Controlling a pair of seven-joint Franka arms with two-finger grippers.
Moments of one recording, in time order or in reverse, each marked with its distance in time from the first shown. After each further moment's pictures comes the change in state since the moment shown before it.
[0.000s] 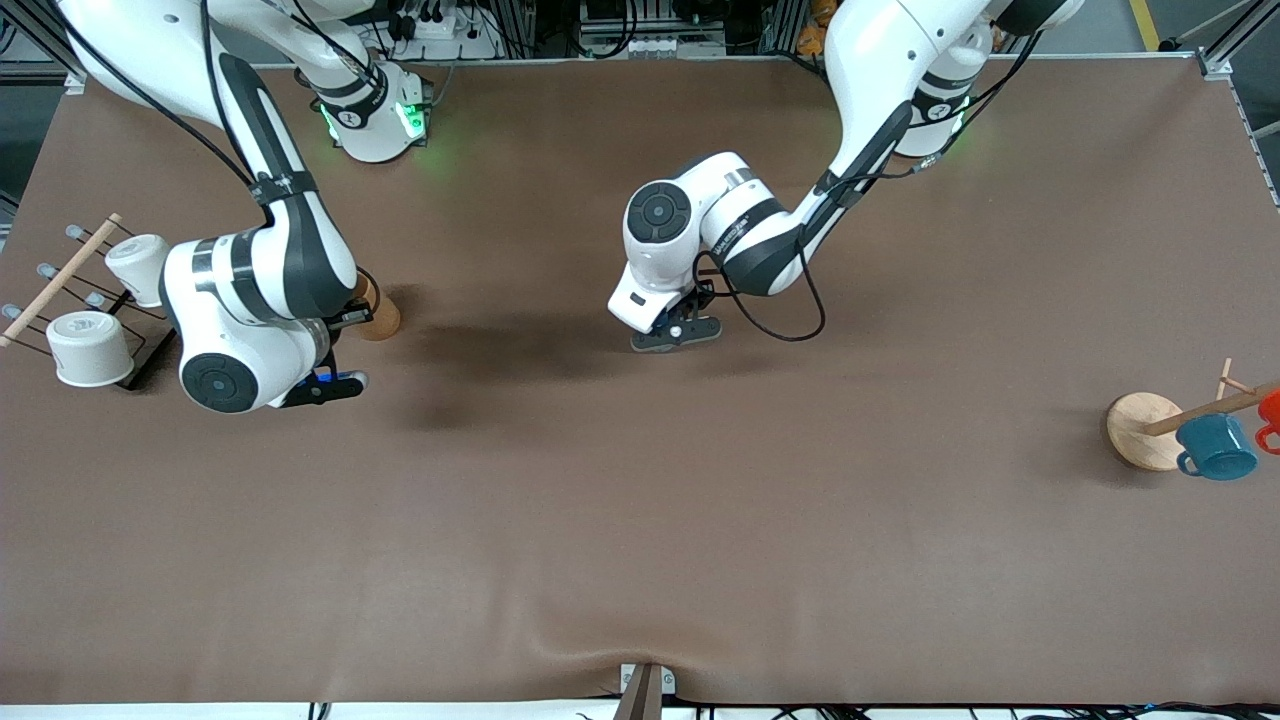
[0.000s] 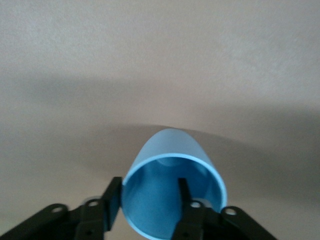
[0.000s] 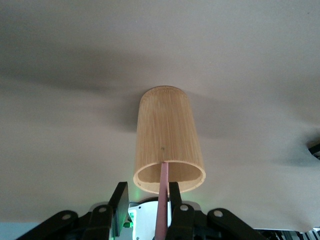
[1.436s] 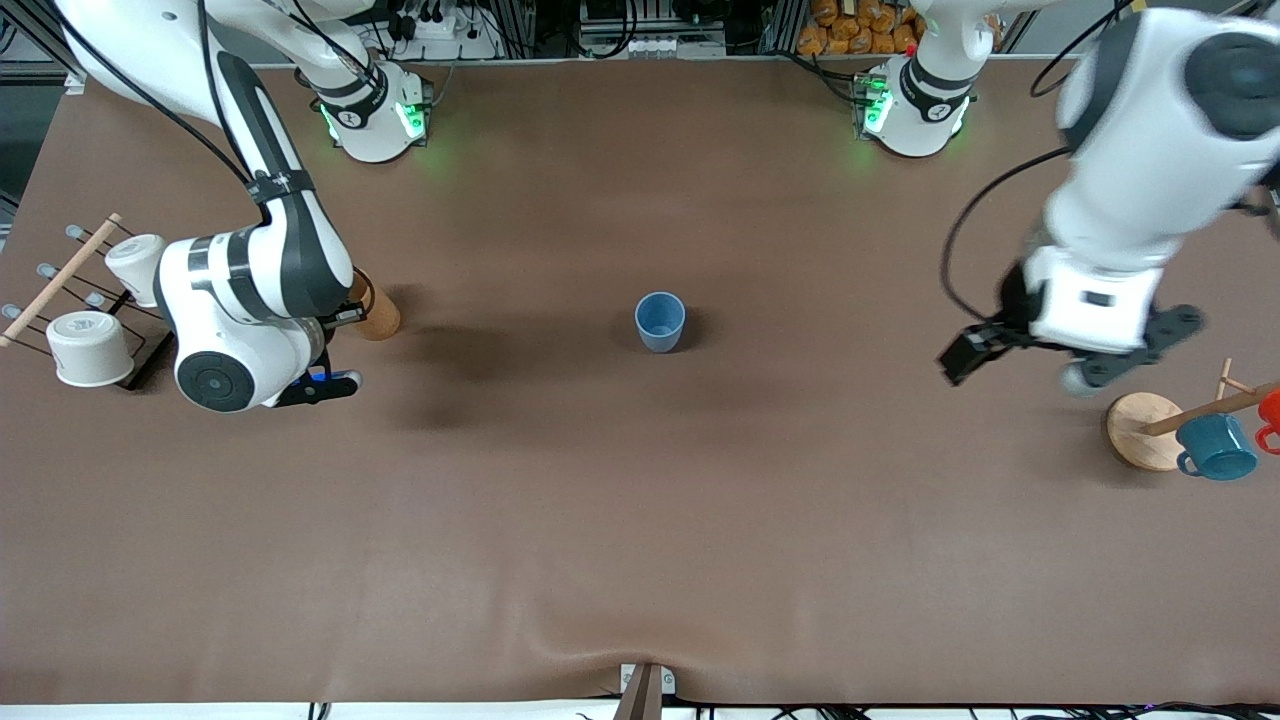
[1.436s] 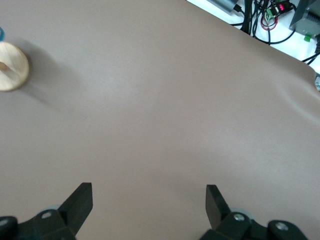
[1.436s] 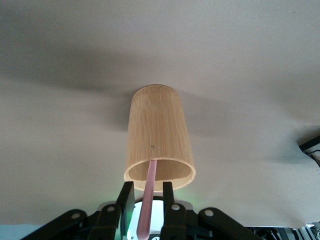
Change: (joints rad) left arm 0.599 -0.453 0.009 0.108 -0.113 -0.308 0.382; right arm -0.001 -0.005 -0.004 -0.002 -0.023 0.004 -0.001
